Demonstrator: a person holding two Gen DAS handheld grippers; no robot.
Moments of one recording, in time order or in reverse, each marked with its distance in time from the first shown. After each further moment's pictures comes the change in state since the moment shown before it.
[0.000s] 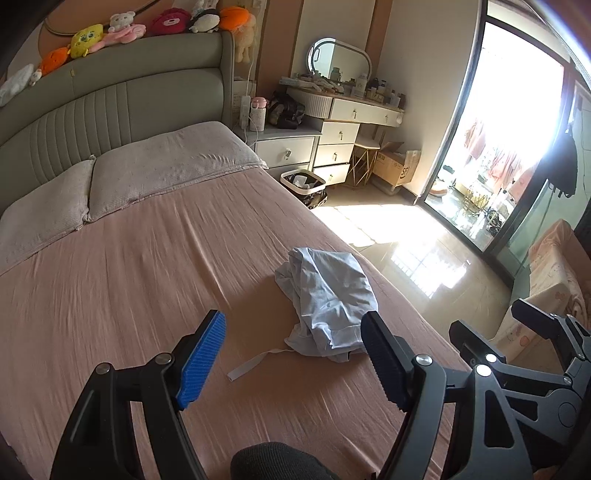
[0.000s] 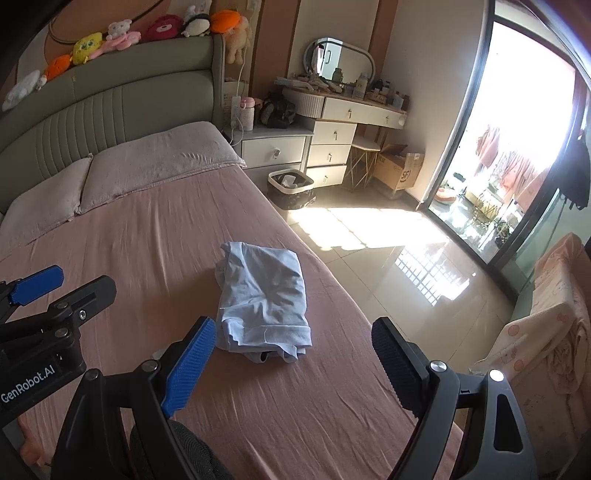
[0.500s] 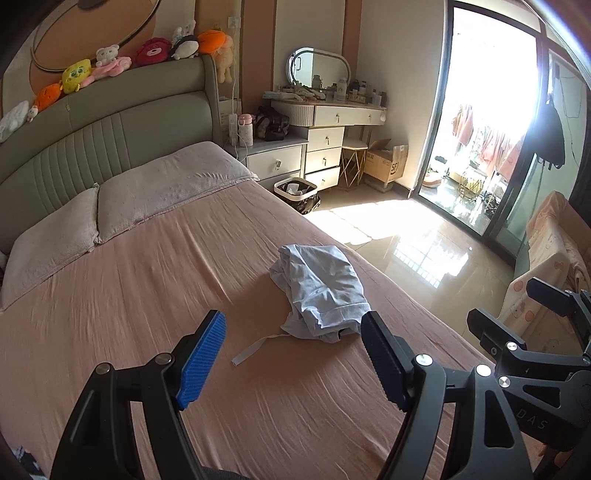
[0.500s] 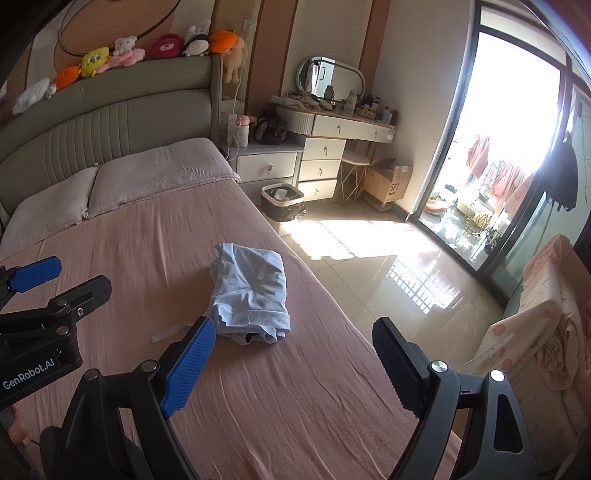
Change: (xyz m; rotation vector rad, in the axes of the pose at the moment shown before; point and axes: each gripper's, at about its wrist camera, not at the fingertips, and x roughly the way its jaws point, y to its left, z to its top) left arm -0.043 -0.054 -0.031 0.105 -0.049 0.053; right arm -0.062 -0.039 -0.035 -0.015 -0.062 0.008
